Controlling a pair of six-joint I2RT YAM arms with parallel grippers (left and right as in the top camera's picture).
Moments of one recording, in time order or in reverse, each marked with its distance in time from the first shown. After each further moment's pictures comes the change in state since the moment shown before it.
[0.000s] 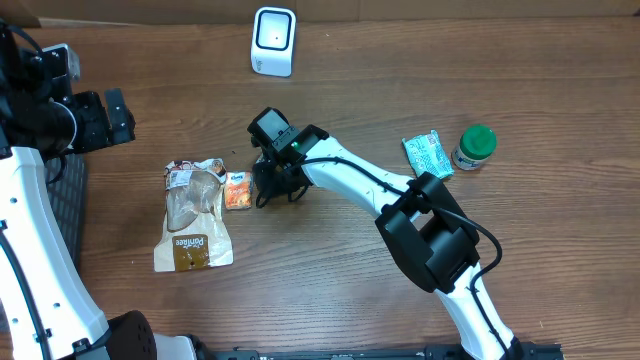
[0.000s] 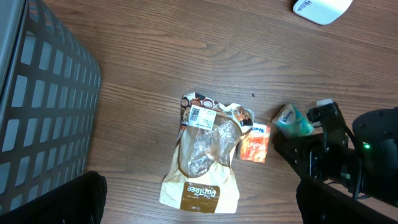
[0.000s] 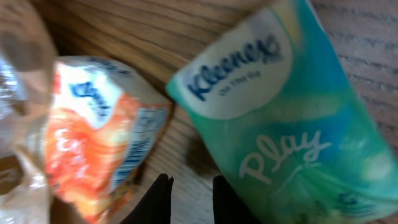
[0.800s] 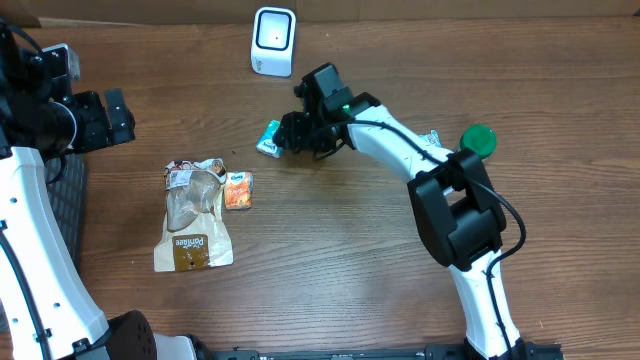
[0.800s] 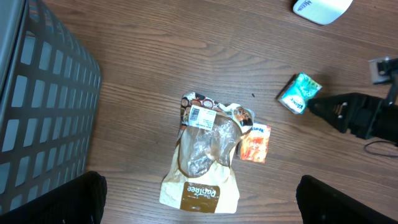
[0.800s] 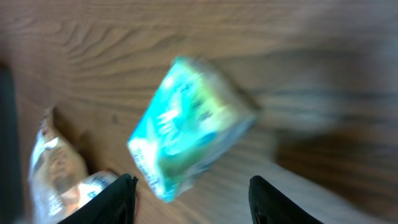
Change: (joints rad) left arm 0.000 0.000 0.000 0.000 0.000 0.000; right arm -0.216 0.006 -0.004 0.201 -0.208 0.128
